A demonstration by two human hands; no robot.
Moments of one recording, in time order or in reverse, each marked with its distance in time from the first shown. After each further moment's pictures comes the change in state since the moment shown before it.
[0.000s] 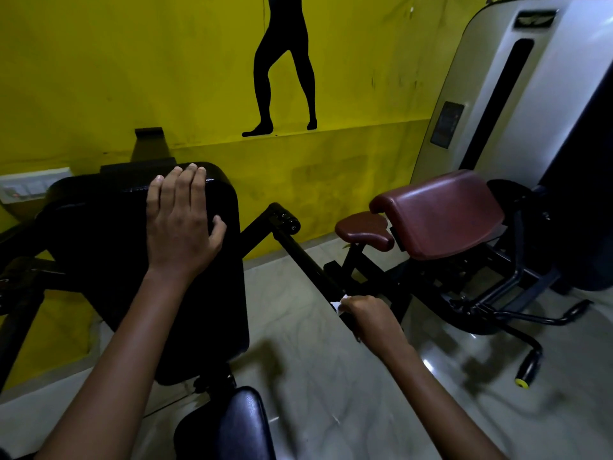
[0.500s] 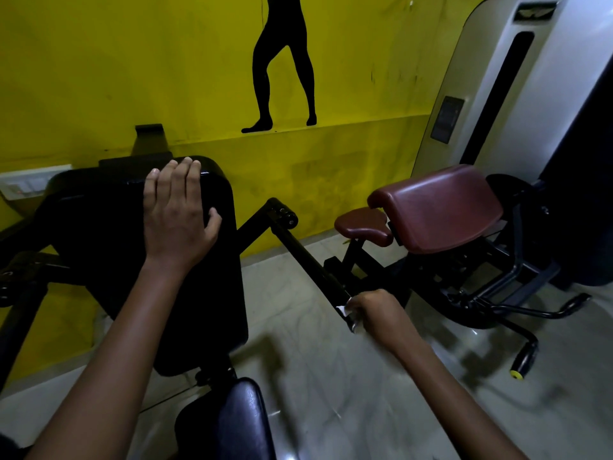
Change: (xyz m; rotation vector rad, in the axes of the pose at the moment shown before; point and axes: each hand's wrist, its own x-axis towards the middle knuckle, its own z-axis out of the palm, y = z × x) left_hand 0.000 0.003 -0.004 -0.010 -0.020 -0.007; right_hand -0.016 0.010 -0.024 0.061 -0.097 0.065
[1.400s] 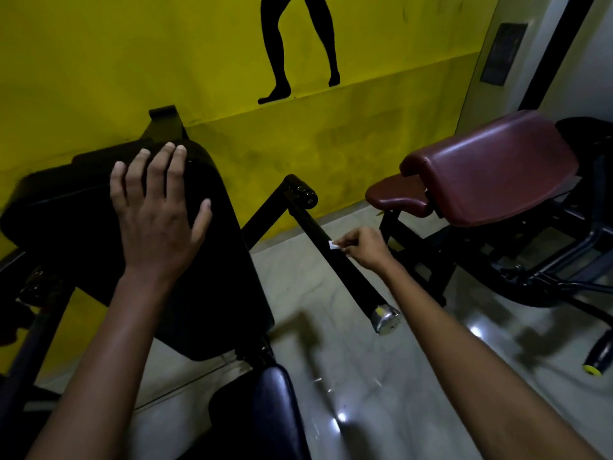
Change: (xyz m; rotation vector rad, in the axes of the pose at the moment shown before) left_hand -0.003 0.003 0.003 0.099 0.015 0.053; right_hand 0.144 0.027 0.038 0.562 0.026 0.207
